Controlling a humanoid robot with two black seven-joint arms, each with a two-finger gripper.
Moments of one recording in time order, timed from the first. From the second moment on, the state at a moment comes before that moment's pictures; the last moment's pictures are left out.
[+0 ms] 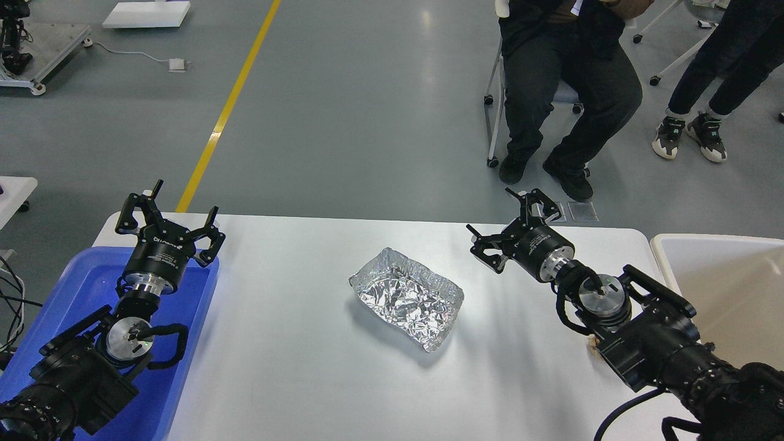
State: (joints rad) left arm -0.57 0.33 -0.77 -0.45 -0.16 -0.64 -0.52; right arm 0.76 -0.08 0.72 0.47 0.34 0.33 -0.06
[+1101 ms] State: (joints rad) left arm -0.57 0.33 -0.77 -0.45 -0.16 -0.64 -0.52; right arm 0.93 -0.36 0.54 0.96 -0.10 0.30 -0.07
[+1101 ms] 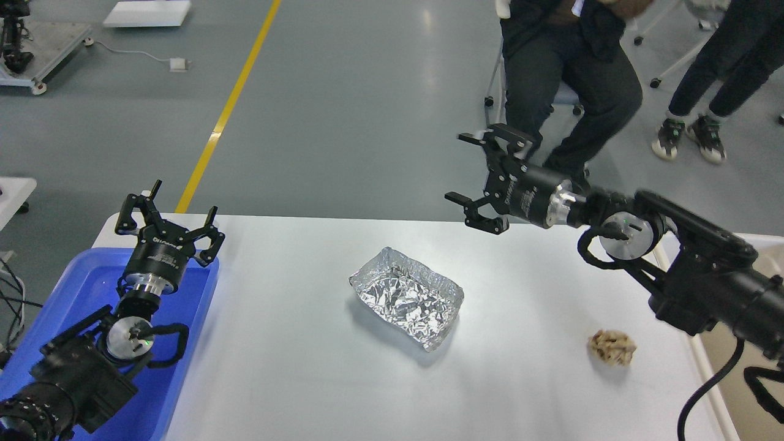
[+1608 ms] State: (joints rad) left arm -0.57 0.33 -0.78 -0.45 -0.16 -0.64 -0.52; right arm 1.07 -0.25 0.07 0.85 -0.69 0.24 -0.03
